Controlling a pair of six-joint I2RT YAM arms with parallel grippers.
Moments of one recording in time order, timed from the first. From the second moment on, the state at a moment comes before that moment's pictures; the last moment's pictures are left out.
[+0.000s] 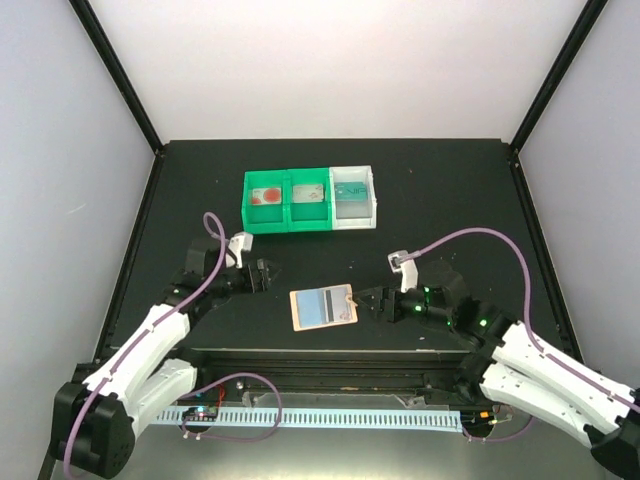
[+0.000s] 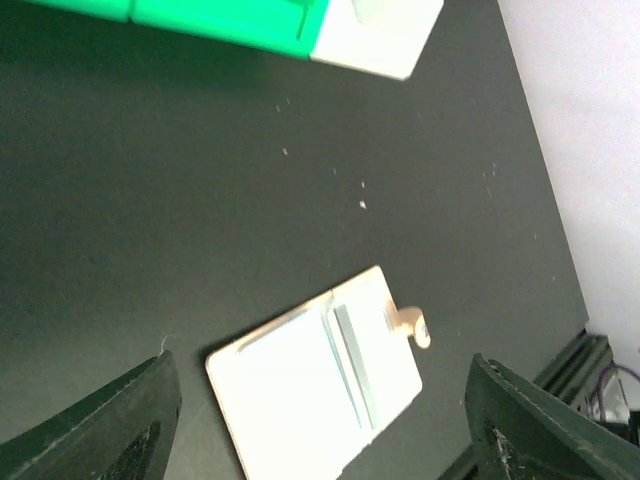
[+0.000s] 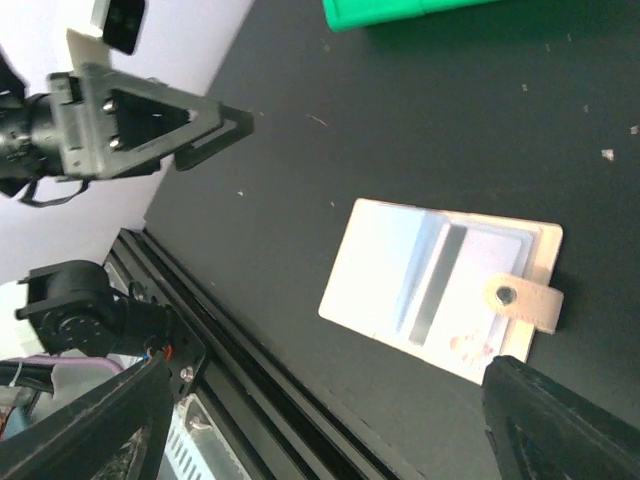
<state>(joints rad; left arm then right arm) -0.26 0.88 0.48 -0.26 0.53 -0.53 0.84 0.68 0.53 -0.35 -0.24 0.69</state>
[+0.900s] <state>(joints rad) -0.51 1.02 0.30 -0.02 0.61 -0.67 0.86 1.29 0.51 -0.04 -0.25 0.68</state>
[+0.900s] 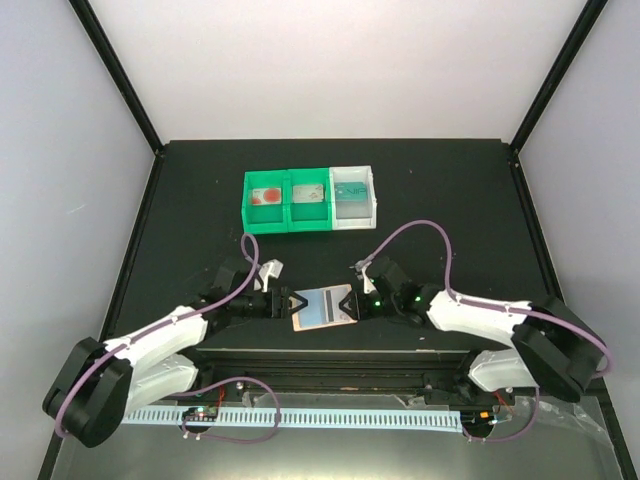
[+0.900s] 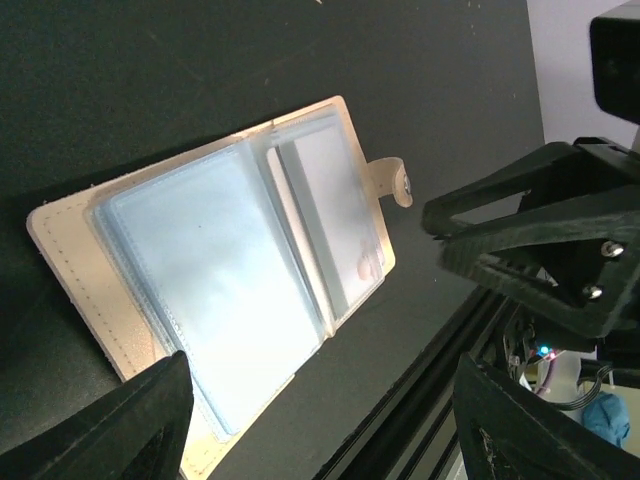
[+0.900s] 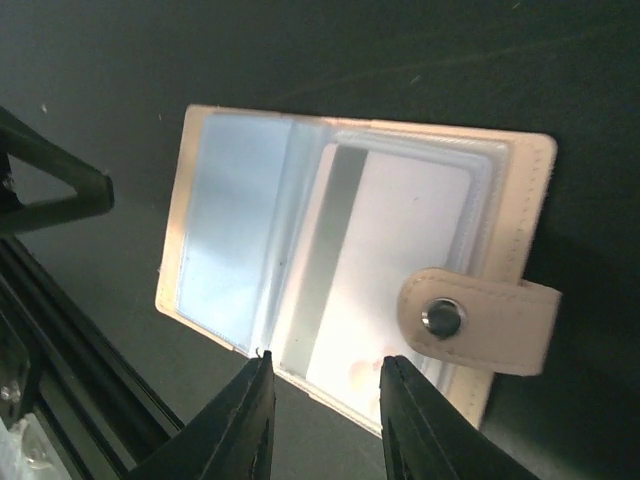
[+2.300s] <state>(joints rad) -0.56 1.12 0.25 0.11 0.53 -0.76 0.92 1.48 0.56 0.03 -0.13 0.70</state>
